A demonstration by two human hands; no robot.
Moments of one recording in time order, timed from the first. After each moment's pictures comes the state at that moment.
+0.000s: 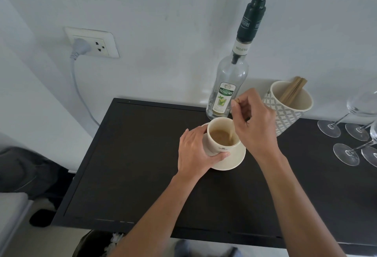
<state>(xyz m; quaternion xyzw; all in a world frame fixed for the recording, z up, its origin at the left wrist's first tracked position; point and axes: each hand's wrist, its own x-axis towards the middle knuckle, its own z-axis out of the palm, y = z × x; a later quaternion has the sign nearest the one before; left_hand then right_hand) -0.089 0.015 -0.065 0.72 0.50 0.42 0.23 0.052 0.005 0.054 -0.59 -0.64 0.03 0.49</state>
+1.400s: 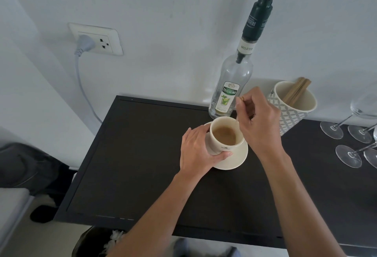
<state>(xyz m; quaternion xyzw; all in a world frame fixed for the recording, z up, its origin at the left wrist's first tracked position) -0.089 0.016 -0.067 0.73 0.50 0.41 0.23 0.054 0.008 0.054 -0.58 -0.66 0.01 0.48</state>
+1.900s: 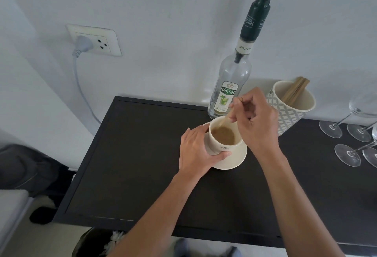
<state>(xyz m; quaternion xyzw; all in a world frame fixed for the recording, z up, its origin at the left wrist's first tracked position) -0.089 0.016 -0.066 0.73 0.50 0.42 0.22 0.051 0.005 0.052 -0.58 -0.63 0.09 0.51</state>
